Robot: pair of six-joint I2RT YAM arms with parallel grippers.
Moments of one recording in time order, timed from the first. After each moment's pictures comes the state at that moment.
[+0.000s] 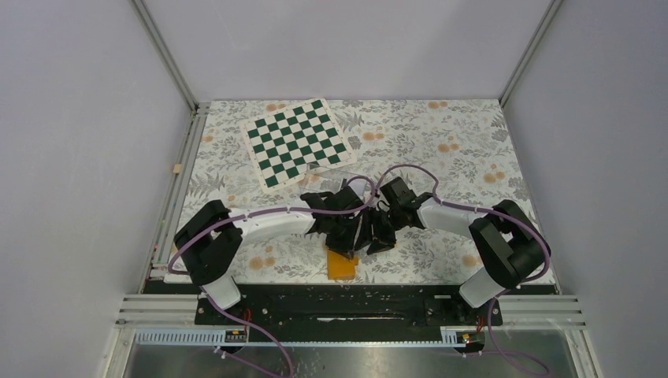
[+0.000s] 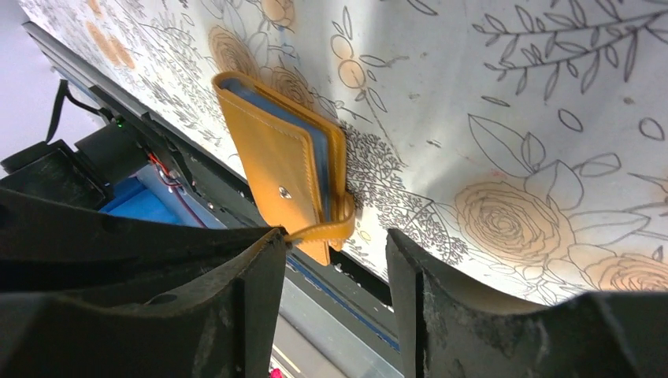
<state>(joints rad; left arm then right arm) -0.97 1.68 1.08 -0.59 0.21 -0.71 0.61 1.58 0.75 -0.32 -0.59 0.72</state>
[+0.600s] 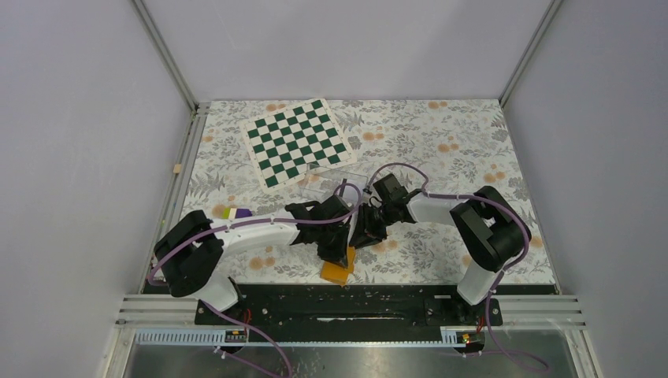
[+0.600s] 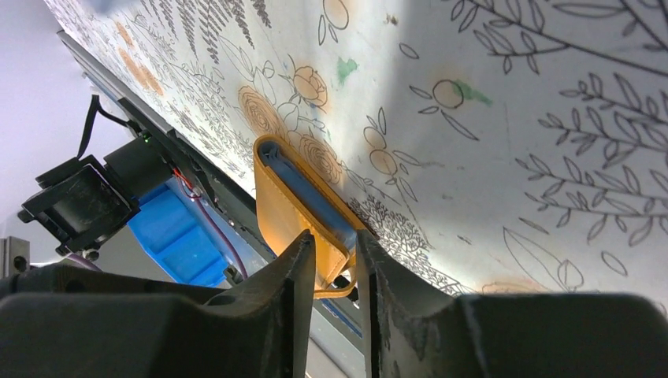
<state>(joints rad) -0.99 1.54 0.90 -0.49 0.26 -0.80 0.61 1.72 0.81 -0.21 -0.64 0.75</state>
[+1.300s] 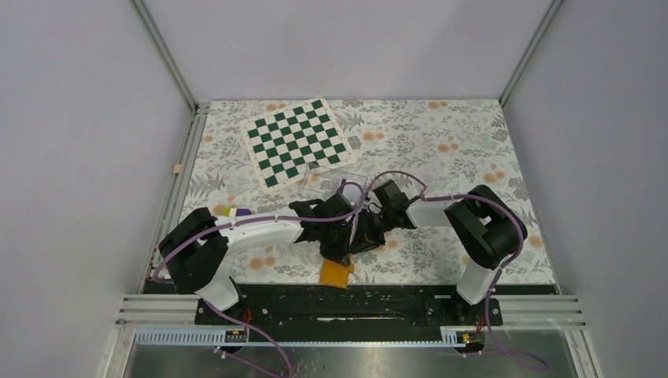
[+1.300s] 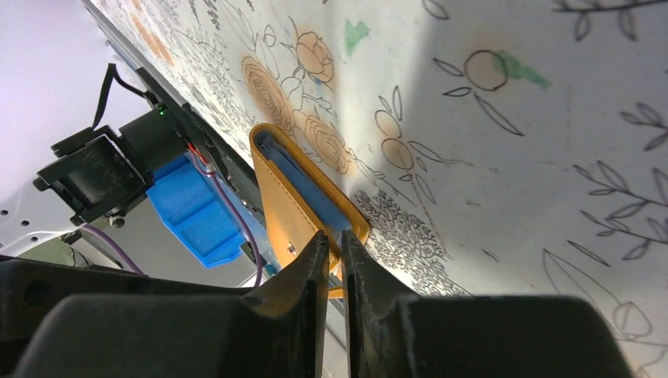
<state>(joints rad) -0.99 1.57 0.94 -0.50 0.26 -0.80 0.62 1.76 0.74 -0.09 -0.74 0.79</state>
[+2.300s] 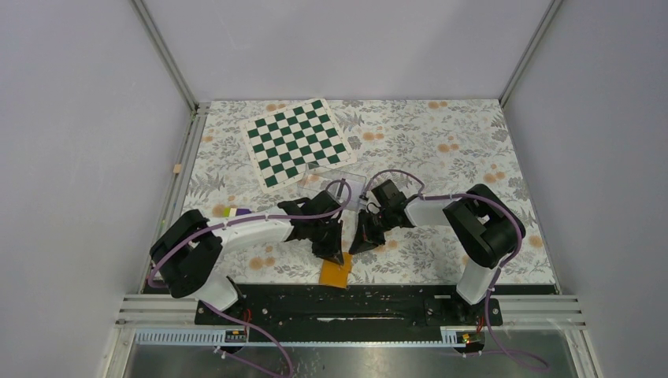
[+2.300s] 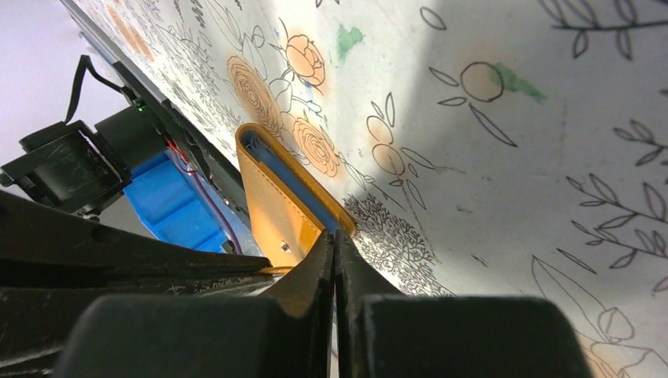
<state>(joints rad) -0.90 1.52 0.86 -0.46 0.33 -0.80 0.63 1.77 0.76 -0.11 -0.73 0.74</state>
